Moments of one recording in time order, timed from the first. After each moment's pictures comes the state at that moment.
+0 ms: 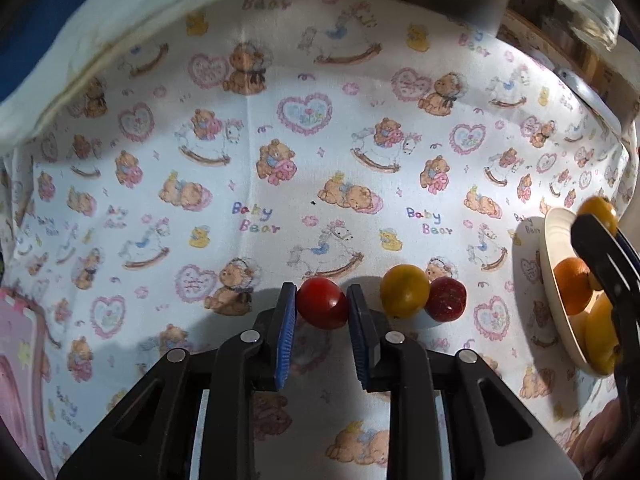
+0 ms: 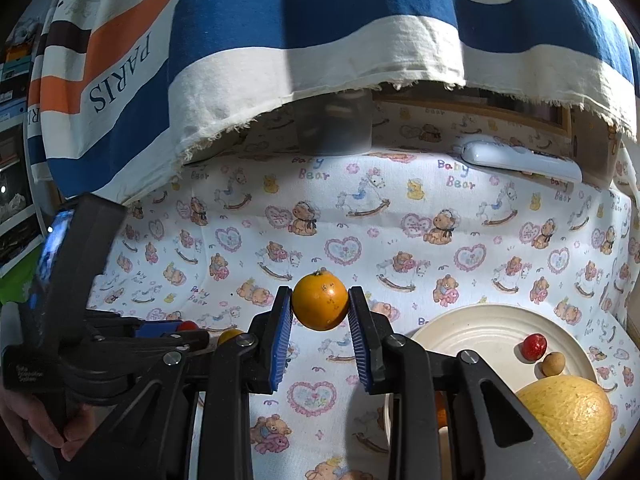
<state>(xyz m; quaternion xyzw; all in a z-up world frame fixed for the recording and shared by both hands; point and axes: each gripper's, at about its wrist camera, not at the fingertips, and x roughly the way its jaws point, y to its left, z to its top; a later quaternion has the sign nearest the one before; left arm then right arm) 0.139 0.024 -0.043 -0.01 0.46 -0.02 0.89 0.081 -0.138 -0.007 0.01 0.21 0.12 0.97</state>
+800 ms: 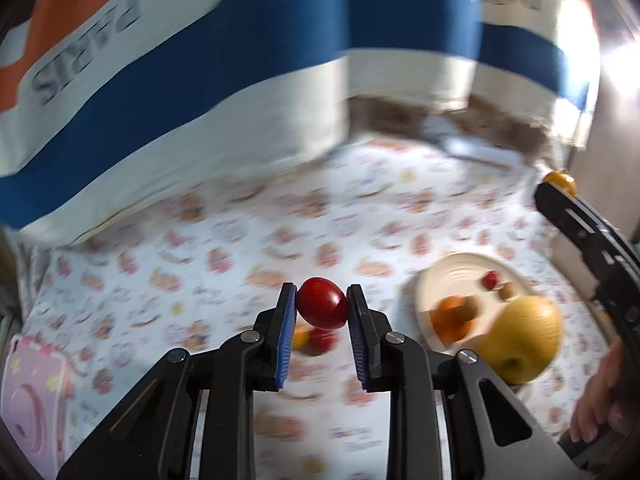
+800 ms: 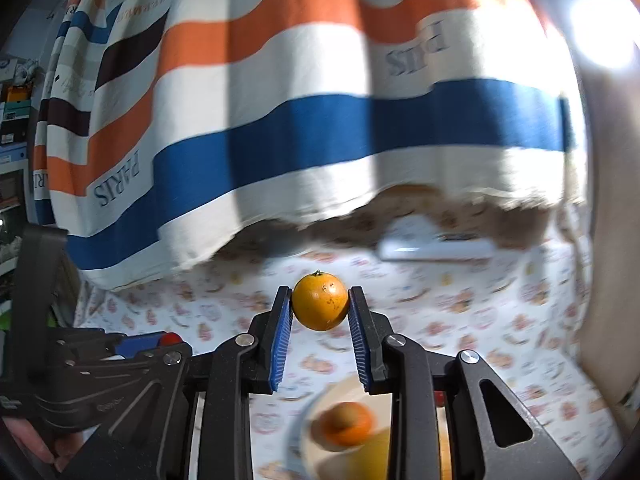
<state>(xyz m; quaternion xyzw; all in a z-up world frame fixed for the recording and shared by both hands) 0.076 -0.040 0.055 0.01 0.33 -0.10 0.94 0.024 -0.218 0.069 0.04 0.12 0.08 0.99</state>
